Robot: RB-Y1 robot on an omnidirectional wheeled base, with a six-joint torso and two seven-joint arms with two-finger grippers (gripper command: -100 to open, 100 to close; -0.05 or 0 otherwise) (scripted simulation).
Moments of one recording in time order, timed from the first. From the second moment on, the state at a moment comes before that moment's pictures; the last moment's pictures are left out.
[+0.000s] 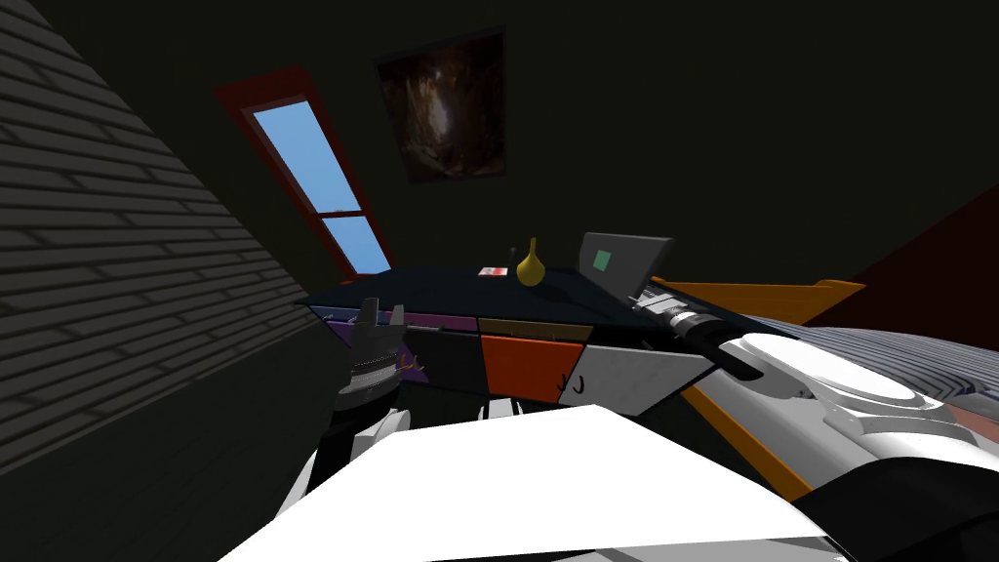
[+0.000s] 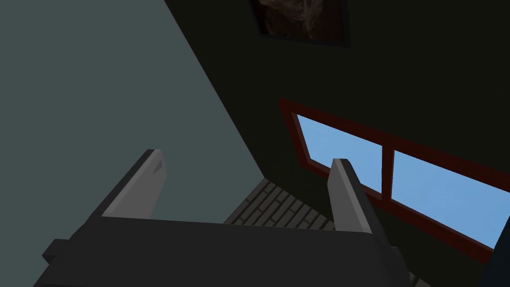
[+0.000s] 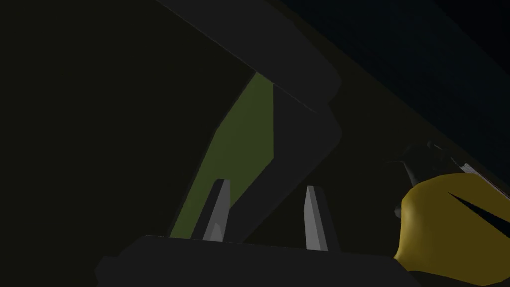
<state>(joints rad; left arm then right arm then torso) 0.54 0.02 0.00 -2.31 -0.01 -0.53 -0.03 0.48 -1.00 -0.47 -1.66 0.76 -0.14 0.29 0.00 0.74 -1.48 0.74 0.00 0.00</state>
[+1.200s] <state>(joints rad) 0.54 0.02 0.00 -2.31 -0.01 -0.53 -0.03 0.43 -1.04 -0.44 -1.55 0.53 -0.17 0.05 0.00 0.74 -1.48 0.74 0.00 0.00</state>
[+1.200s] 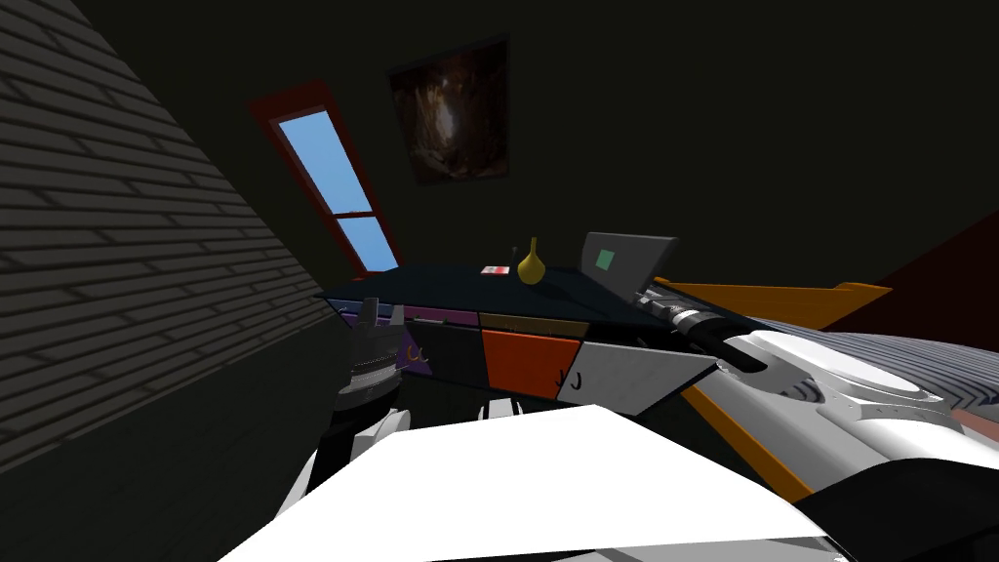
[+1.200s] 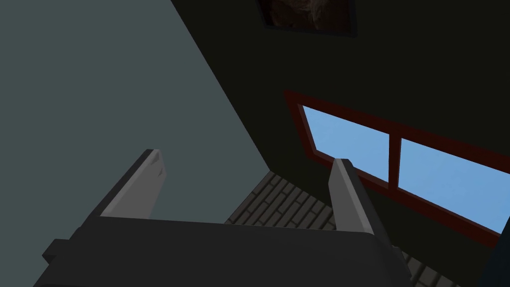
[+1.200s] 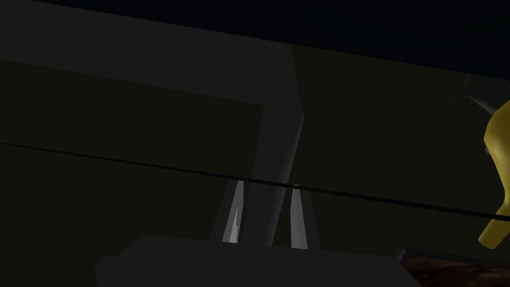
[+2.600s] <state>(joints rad) 0.54 0.02 0.00 -2.31 -0.01 -0.53 -0.03 0.36 -1.02 -0.39 -1.46 0.29 -0.18 -0.19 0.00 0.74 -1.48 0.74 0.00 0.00</state>
